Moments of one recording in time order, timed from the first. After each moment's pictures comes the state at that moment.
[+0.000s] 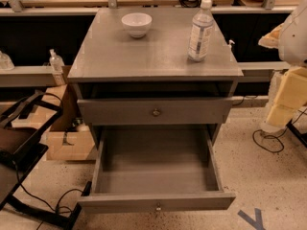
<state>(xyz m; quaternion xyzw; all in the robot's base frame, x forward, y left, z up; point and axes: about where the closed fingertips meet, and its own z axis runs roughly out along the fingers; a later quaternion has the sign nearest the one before) 0.438 -0.214 0.985 -0.60 0.78 -0.05 0.17</state>
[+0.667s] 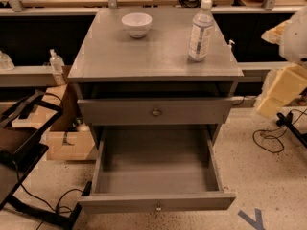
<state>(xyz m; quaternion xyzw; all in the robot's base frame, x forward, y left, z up) 0.462 -0.221 0.982 -0.56 0.79 -0.03 0.24</state>
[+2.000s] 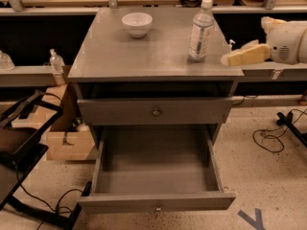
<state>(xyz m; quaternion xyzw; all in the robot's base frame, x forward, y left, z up) 0.647 -0.255 0.968 -0.36 0.72 0.12 0.58</state>
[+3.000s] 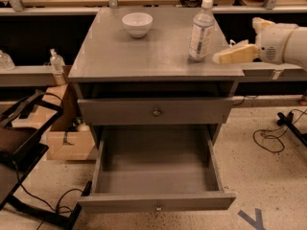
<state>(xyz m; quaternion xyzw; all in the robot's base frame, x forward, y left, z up) 0.674 -0.242 0.957 -0.35 0.71 0.13 0.60</state>
